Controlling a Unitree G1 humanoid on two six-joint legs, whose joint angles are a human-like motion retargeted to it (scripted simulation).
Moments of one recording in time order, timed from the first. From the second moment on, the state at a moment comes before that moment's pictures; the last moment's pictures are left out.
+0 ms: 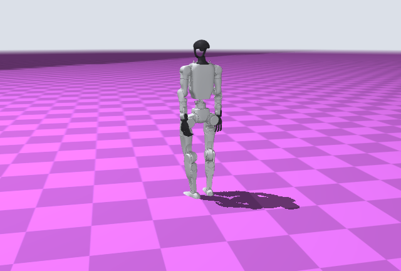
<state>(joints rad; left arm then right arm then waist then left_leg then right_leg) 0.10 0.09 0.40 1.70 0.09 0.04 -0.11 -0.04 -0.11 0.22 1.55 -0.51 0.00 0.28 -0.08 0.01 -0.07 -0.04 -0.03 0.15 0.11 -0.10 0.02 0.00 0.00 -0.32 0.06 -0.12 -0.05</state>
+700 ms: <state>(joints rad) -0.07 0.09 0.29 1.57 0.06 0.01 -0.11 -0.01 -0.17 0.16 1.57 -0.52 0.02 0.24 -0.14 0.02 -0.03 -0.15 -0.01 0.19 0.32 -0.14 -0.01 -0.08 -0.04 -0.28 0.05 -0.06 -0.04</state>
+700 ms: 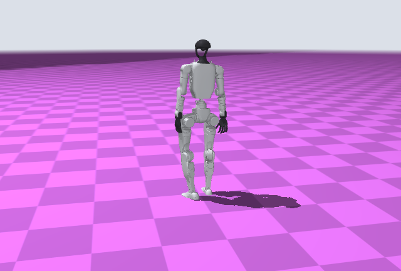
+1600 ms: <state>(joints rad) -0.03 0.11 0.29 1.65 0.10 0.05 -0.22 -0.03 -0.13 0.22 1.60 -0.62 0.04 0.26 -0.07 0.02 -0.07 -0.02 -0.06 0.22 0.04 -0.09 0.07 -0.04 -0.02 -0.27 0.06 -0.08 -0.01</state>
